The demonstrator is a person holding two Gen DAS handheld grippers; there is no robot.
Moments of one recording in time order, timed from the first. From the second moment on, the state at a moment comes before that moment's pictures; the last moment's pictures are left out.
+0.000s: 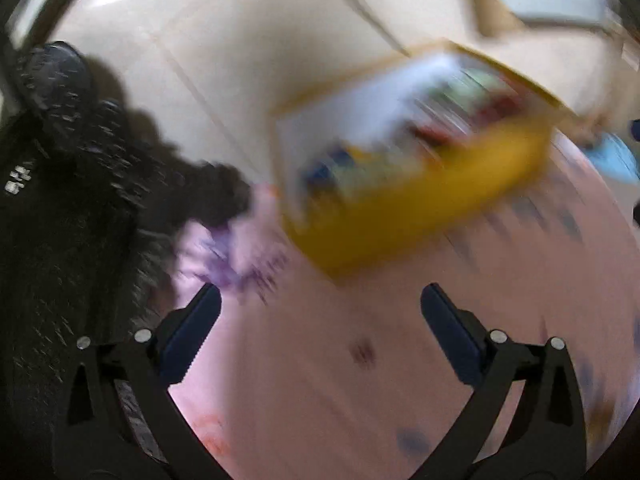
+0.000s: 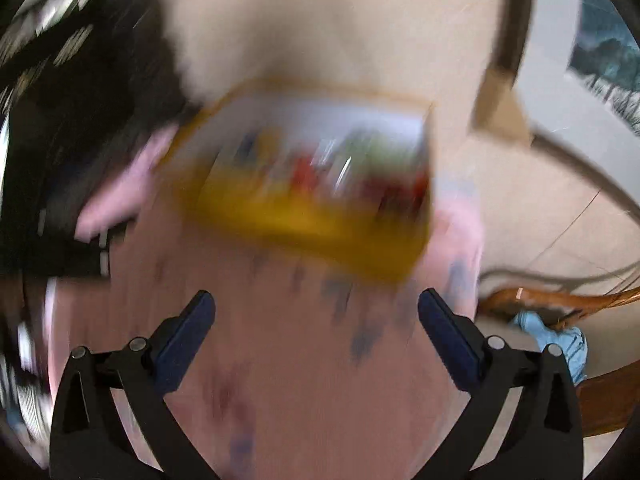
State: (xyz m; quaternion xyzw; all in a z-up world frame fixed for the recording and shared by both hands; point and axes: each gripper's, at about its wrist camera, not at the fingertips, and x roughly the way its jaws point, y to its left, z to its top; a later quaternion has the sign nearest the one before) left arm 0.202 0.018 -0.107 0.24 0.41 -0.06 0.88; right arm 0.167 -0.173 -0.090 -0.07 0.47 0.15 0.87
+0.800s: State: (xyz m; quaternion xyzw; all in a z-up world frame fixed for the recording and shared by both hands) left arm 0.050 -0.020 -0.227 0.43 0.42 -0.41 0.69; right arm 0.030 -0.131 -0.235 -0.21 0.56 0.27 0.75
